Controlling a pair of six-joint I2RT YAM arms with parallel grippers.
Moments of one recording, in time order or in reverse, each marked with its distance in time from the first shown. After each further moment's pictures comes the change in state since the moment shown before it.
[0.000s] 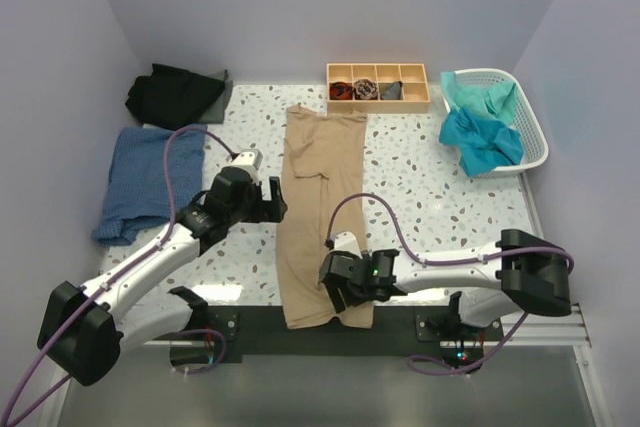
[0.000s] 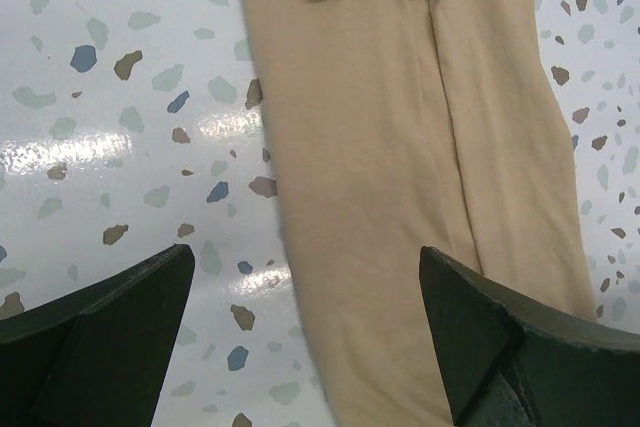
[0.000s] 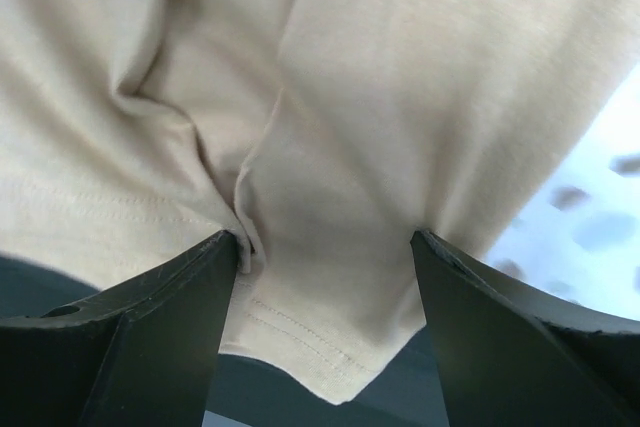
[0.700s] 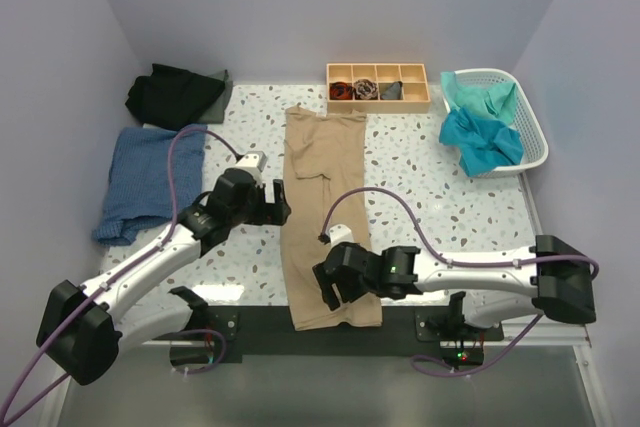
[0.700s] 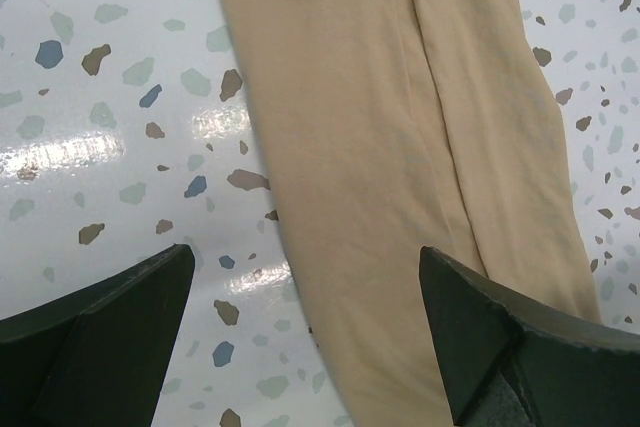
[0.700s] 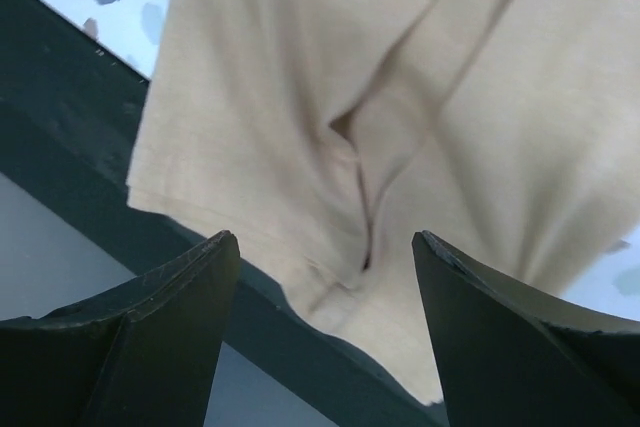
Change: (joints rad) left arm -0.026 0.001 0.000 0.000 0.022 0.000; right arm -0.001 -0.182 0.012 0.011 -0.033 -0.107
